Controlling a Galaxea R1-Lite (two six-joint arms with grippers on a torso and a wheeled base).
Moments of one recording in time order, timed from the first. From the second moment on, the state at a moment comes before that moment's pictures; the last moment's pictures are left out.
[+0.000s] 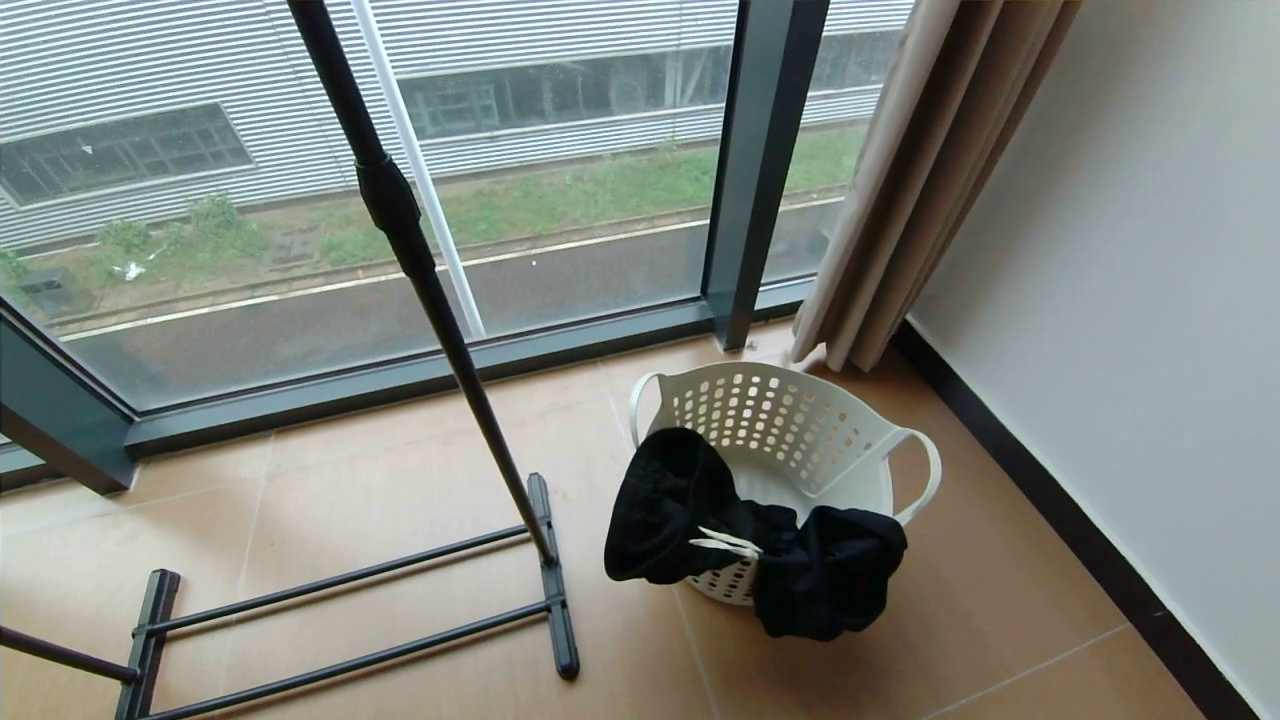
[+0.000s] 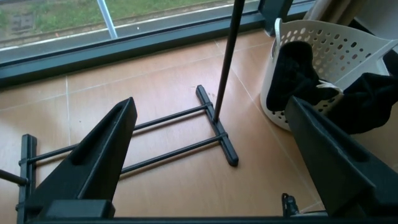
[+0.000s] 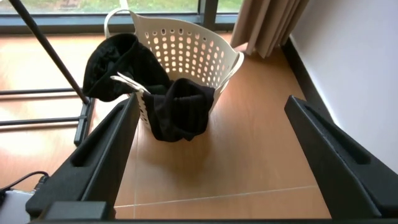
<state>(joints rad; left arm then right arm) -0.01 0.00 0.00 0.00 -0.07 0.01 -0.01 0.01 -0.01 0.02 0.14 -0.05</state>
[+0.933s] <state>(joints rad) -0.01 0.00 0.00 0.00 -0.07 0.01 -0.01 0.02 -0.01 0.03 0.14 -0.07</state>
